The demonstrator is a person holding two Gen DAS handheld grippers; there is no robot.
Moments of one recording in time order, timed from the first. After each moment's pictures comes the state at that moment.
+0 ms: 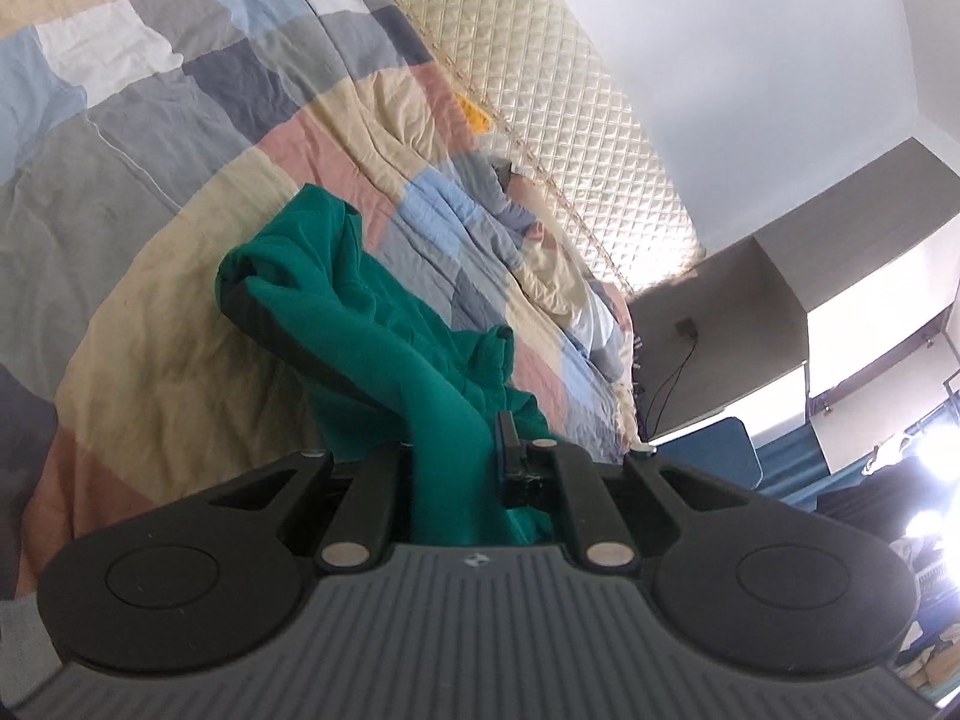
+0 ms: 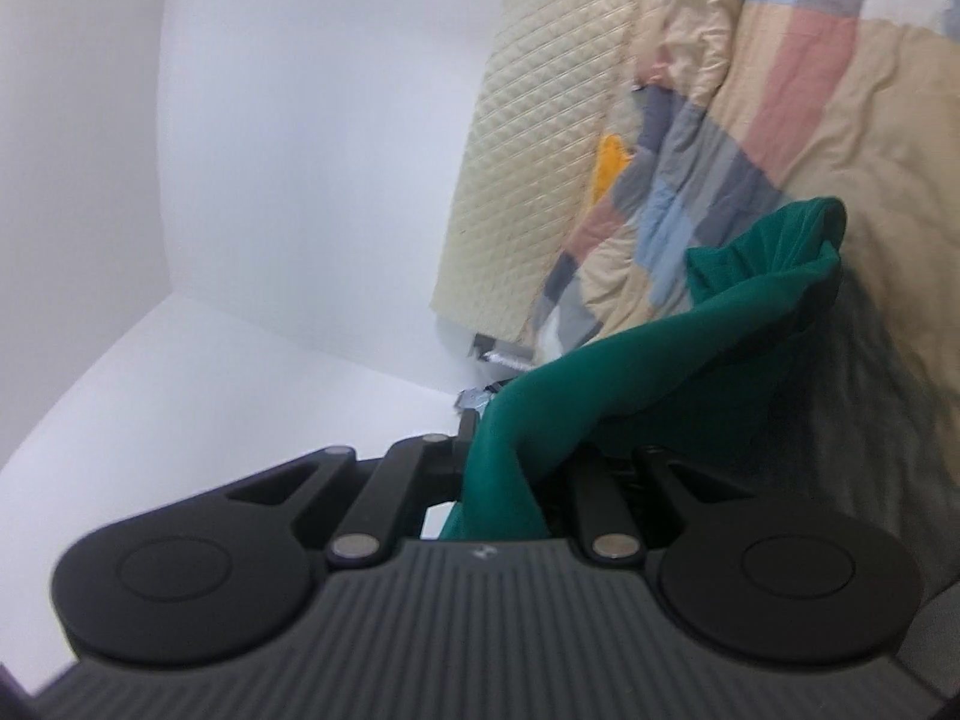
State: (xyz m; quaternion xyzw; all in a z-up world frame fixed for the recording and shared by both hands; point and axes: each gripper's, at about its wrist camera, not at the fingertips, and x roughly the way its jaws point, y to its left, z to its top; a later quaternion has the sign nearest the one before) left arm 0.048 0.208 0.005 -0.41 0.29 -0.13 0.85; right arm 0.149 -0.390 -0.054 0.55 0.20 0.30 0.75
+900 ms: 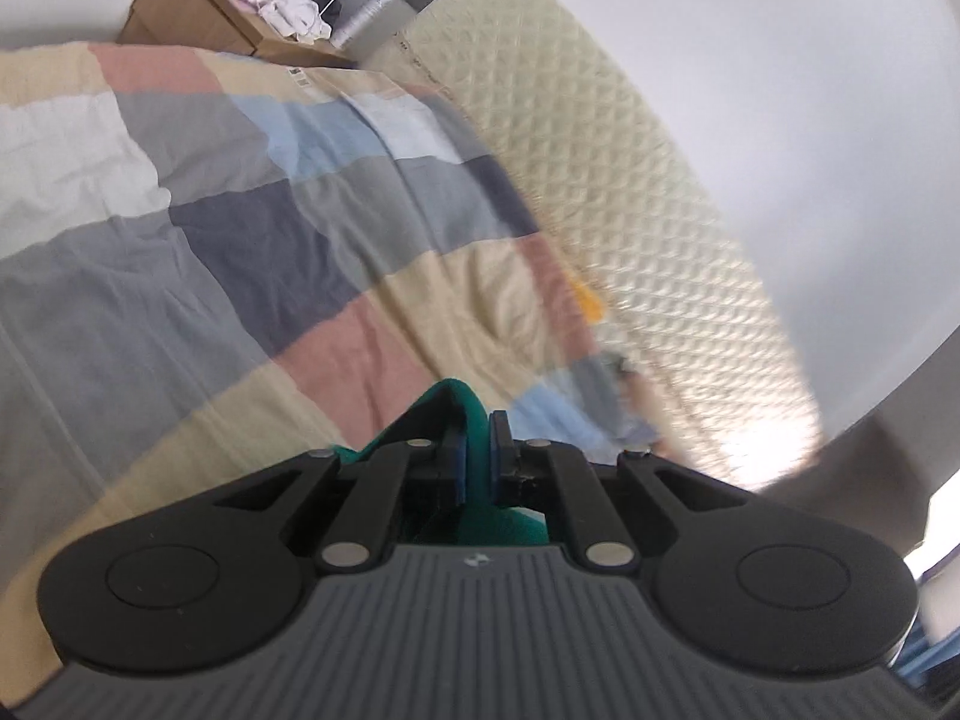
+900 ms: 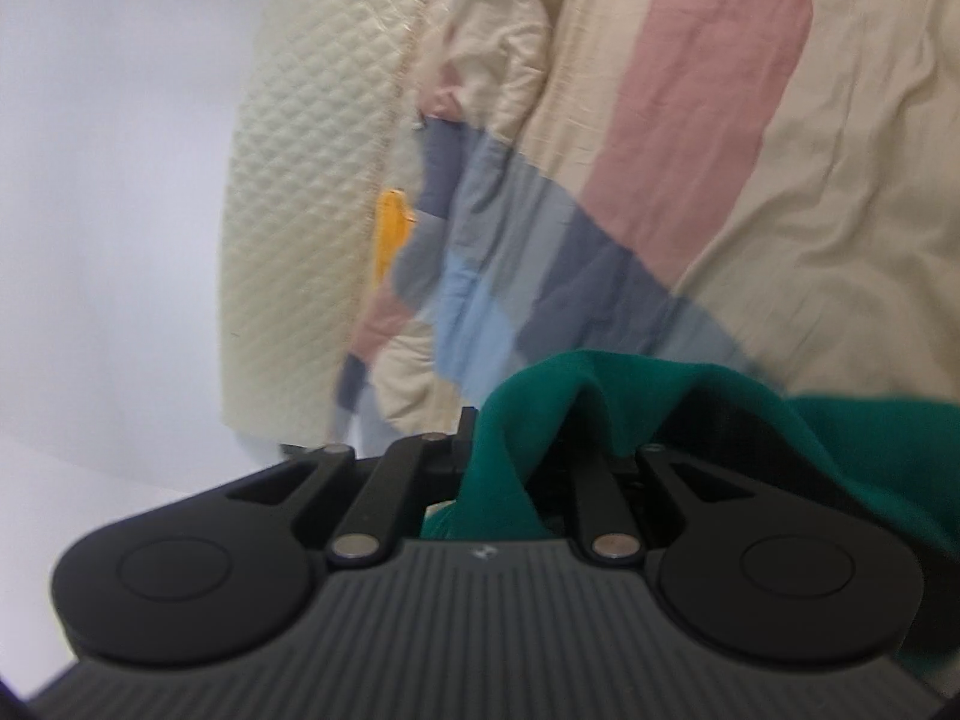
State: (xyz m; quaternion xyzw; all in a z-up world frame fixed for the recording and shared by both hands) left arm 0.339 0.238 -0.074 -0.41 0.18 0.04 0.89; right arm 0.438 -0.349 -0.131 0.57 0.30 0.12 0.75
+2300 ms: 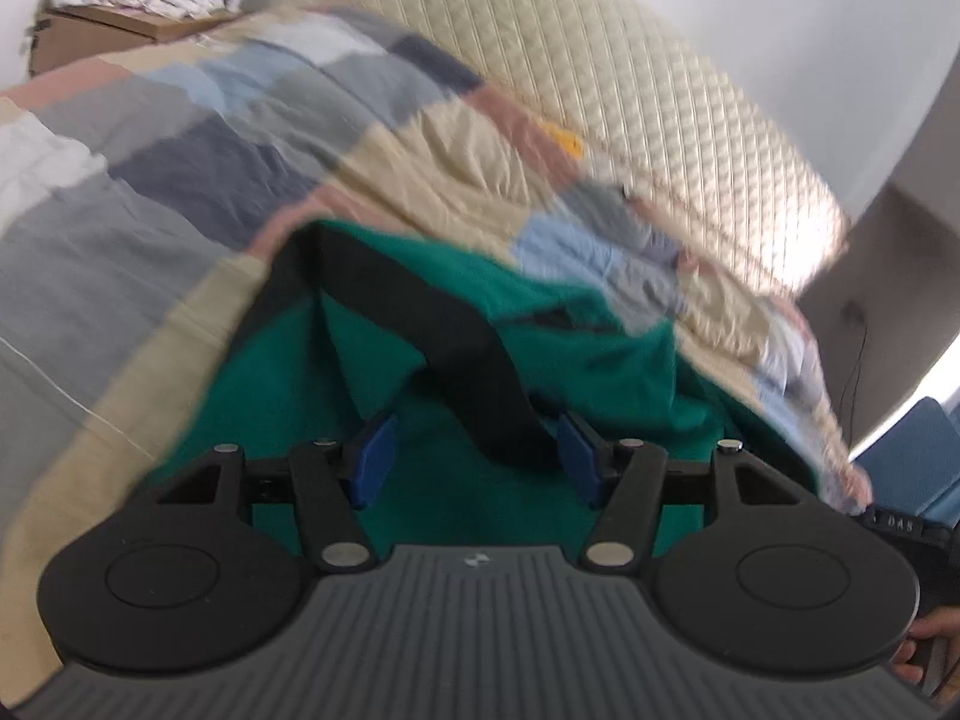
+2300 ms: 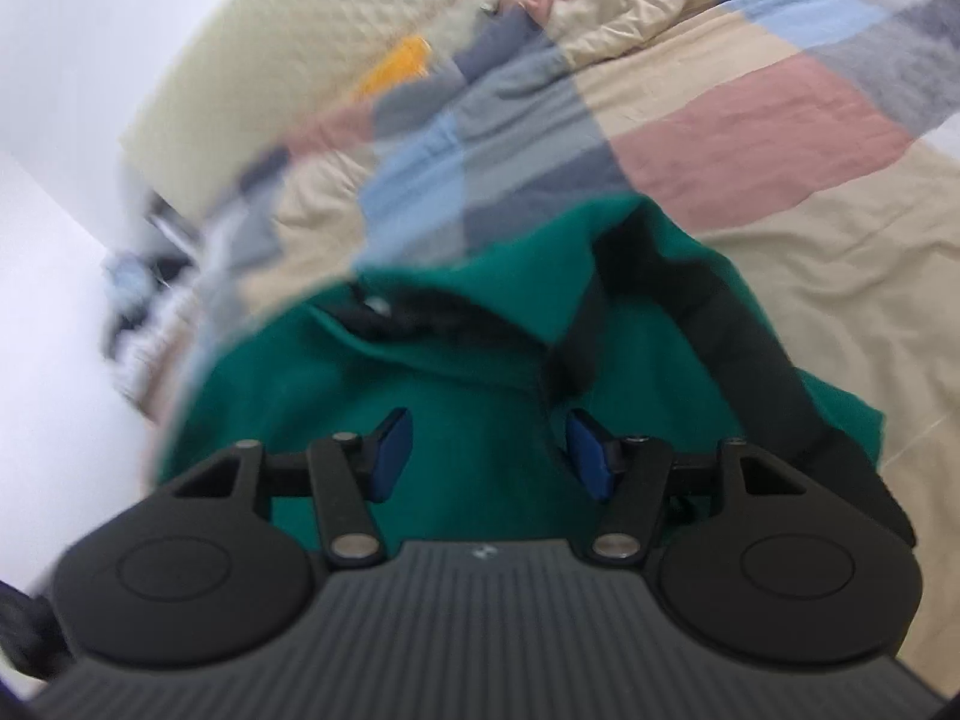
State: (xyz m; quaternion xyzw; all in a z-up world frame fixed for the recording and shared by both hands) left arm 0.336 0.161 -0.130 -0.24 0.29 -0.03 0.93; right arm 0.400 -0.252 -0.106 0.23 0.38 0.11 0.89
